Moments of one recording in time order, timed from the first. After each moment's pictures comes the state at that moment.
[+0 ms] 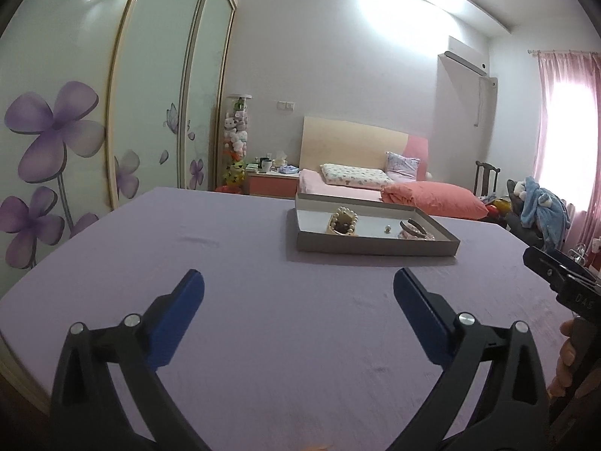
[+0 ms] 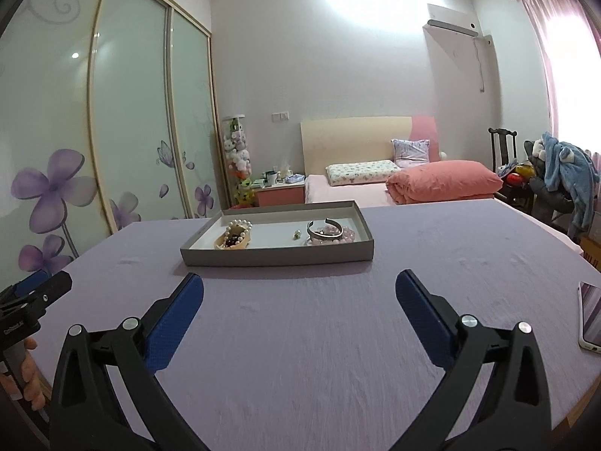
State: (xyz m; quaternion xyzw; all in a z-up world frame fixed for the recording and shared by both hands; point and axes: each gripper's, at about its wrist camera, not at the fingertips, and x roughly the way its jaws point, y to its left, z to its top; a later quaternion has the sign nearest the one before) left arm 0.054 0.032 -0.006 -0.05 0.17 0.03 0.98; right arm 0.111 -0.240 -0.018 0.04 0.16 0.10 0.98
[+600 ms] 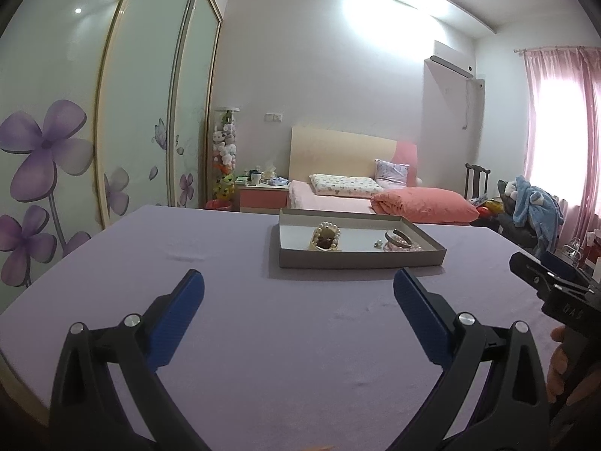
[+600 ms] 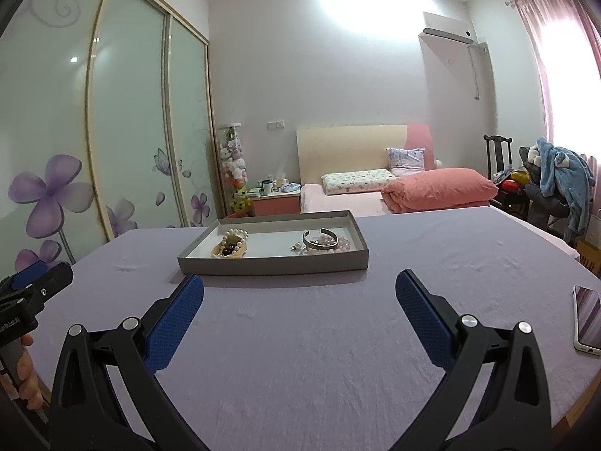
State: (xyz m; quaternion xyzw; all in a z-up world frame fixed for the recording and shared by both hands) left arm 0.059 0.016 0.006 -0.04 0.15 0.00 0.99; right arm 0.101 -0.247 -0.018 0.04 0.15 0.09 0.98
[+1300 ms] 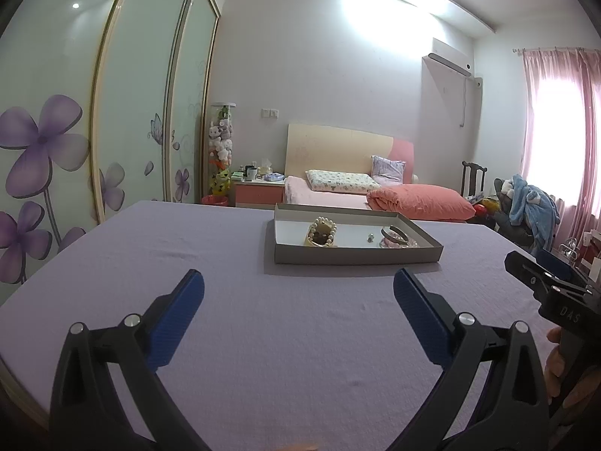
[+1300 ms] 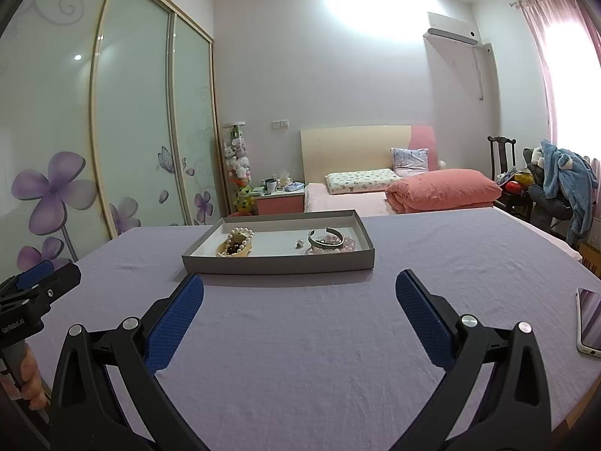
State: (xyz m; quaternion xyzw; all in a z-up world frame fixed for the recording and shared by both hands) left arm 0.062 0.018 0.003 -0.04 0.16 0.00 0.99; right arm 0.099 -0.243 -0.016 0.04 0.15 0.10 0.98
